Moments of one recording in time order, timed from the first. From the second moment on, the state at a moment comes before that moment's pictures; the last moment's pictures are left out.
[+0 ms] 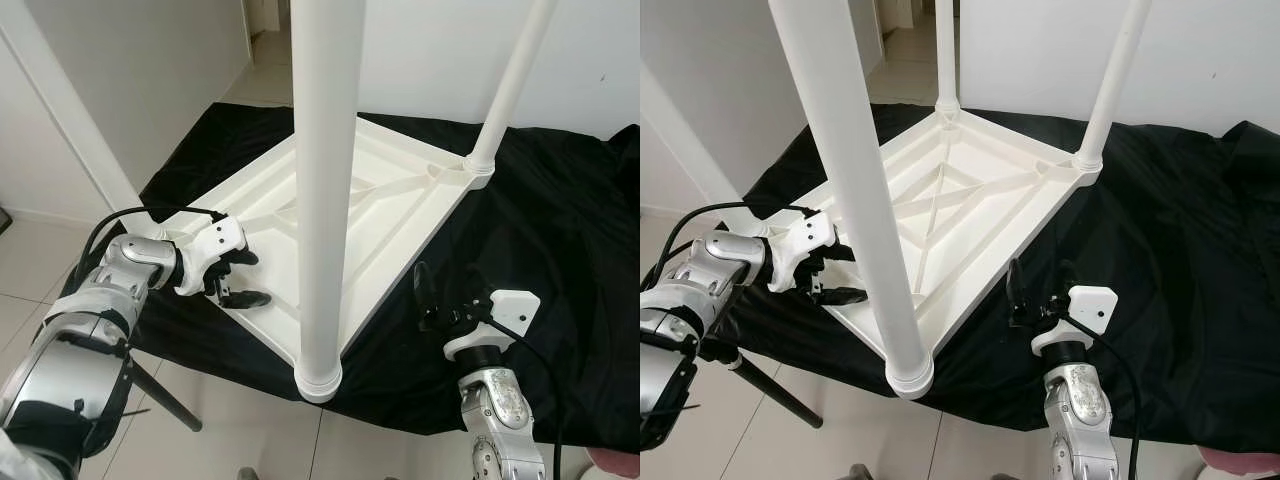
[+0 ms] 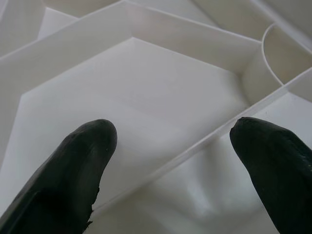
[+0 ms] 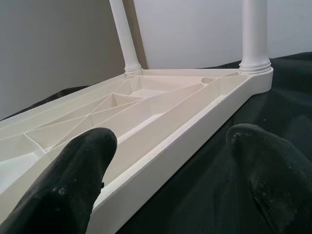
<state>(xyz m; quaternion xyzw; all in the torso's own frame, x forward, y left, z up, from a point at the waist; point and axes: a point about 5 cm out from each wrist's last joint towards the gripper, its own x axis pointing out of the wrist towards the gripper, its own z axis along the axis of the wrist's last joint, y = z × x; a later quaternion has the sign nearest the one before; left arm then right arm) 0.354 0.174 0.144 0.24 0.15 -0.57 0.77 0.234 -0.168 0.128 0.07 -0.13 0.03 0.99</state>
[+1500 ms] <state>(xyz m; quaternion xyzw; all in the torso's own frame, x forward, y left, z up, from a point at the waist) 0.353 0.158 0.120 0.32 0.25 -0.58 0.71 0.243 -0.177 0.134 0.05 -0.13 -0.01 0.99</state>
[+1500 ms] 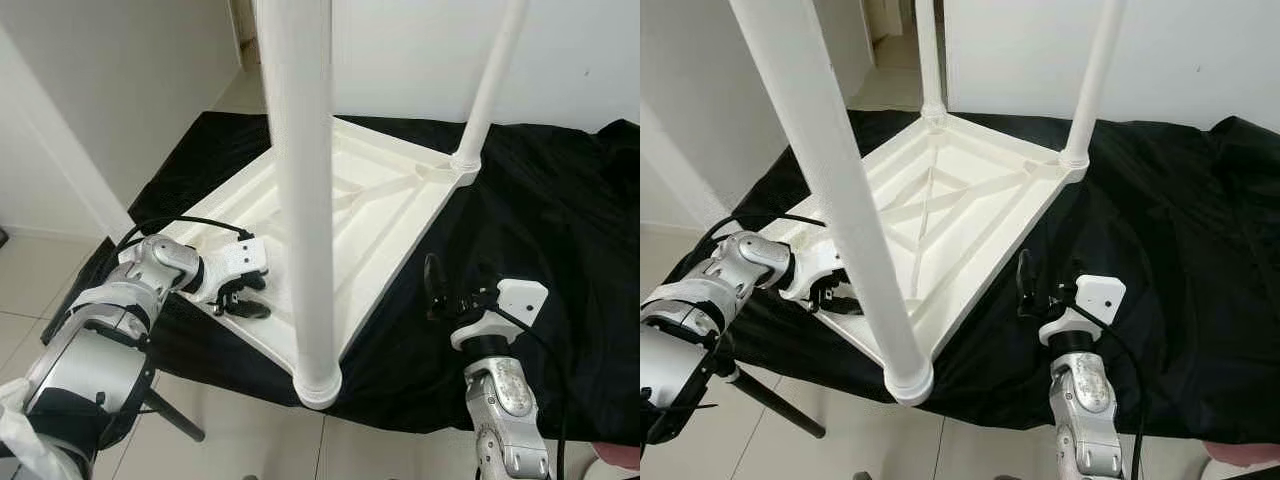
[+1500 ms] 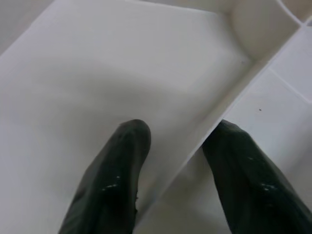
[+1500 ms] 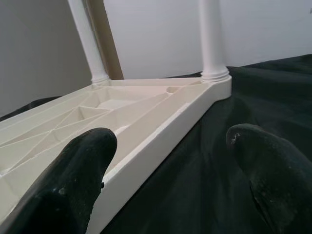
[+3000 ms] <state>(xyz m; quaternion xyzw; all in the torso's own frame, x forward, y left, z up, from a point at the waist) 0.343 0.094 0.156 0.20 0.00 -0.61 0.77 0.227 -0.197 0.127 0.05 -0.13 -0.06 0.99</state>
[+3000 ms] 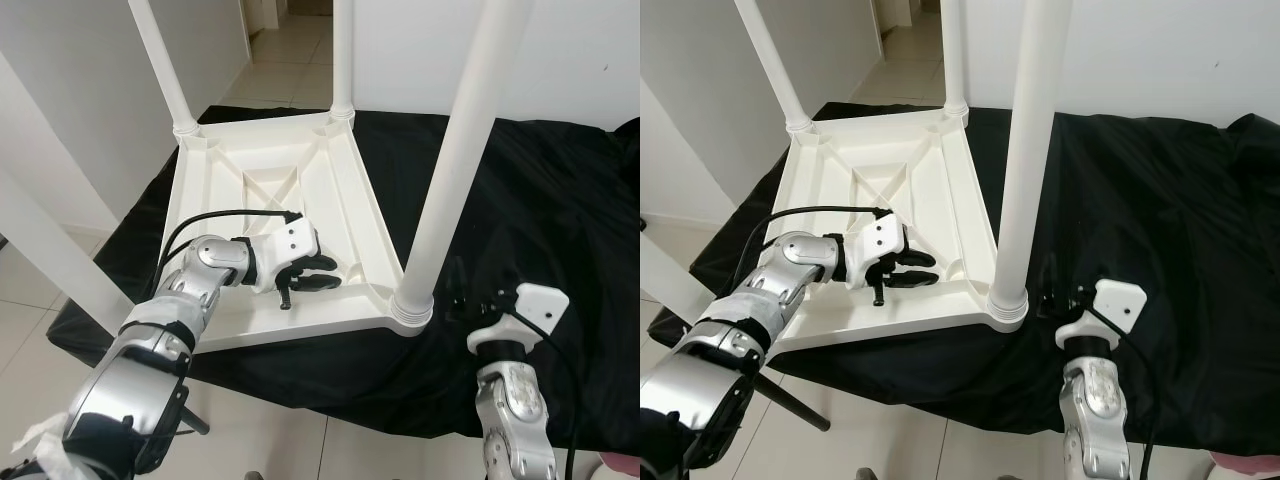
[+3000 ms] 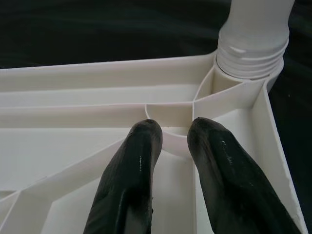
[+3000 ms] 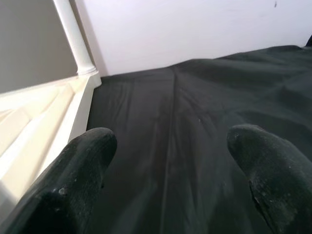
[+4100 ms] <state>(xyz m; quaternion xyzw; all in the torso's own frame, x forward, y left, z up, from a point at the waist) 0.250 0.115 0.179 -0.01 -0.04 -0.49 0.87 0.221 -0.171 0.159 0.01 -0.11 0.23 0.97</state>
